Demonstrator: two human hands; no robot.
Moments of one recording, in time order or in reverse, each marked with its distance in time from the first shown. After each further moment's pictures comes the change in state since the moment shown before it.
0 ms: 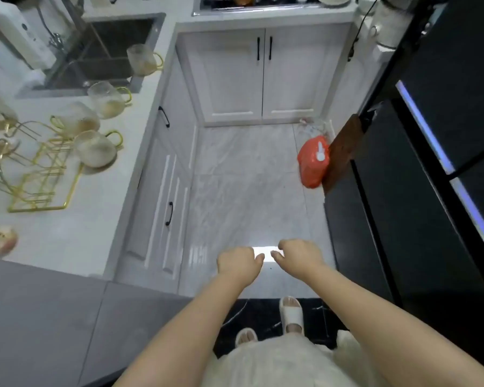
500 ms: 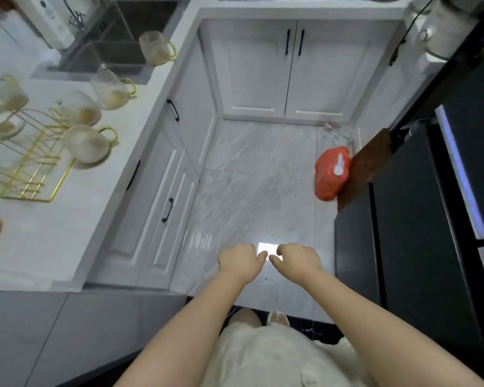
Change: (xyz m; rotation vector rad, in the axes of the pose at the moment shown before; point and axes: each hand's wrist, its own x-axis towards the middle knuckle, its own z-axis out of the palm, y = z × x) left_hand 0.086 0.056 -0.026 -0.066 -0.033 -0.170; right_hand 0.089 0.071 -0.026 -0.011 -0.081 -0.109
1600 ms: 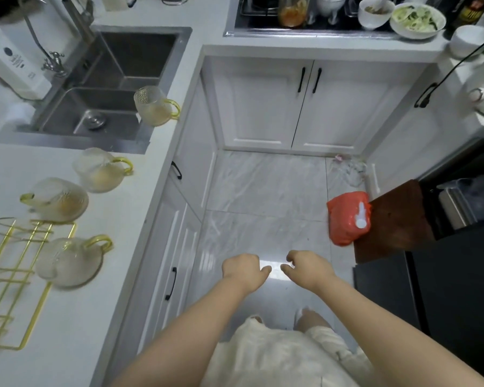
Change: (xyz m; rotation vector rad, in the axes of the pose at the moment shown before) left_hand 0.250 -0.080 -0.149 0.026 -0.126 0.081; right_hand 0.248 -0.045 -0.150 0.117 -0.087 0.097
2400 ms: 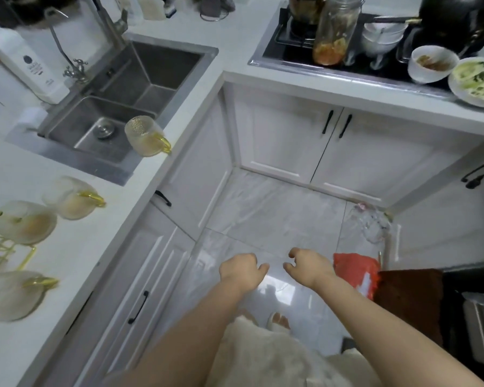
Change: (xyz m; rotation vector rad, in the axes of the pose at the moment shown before) left_hand 0.152 0.092 -0.119 -0.268 0.028 -0.301; right_hand 0.185 0.087 -0.157 -0.138 -0.057 -0.168
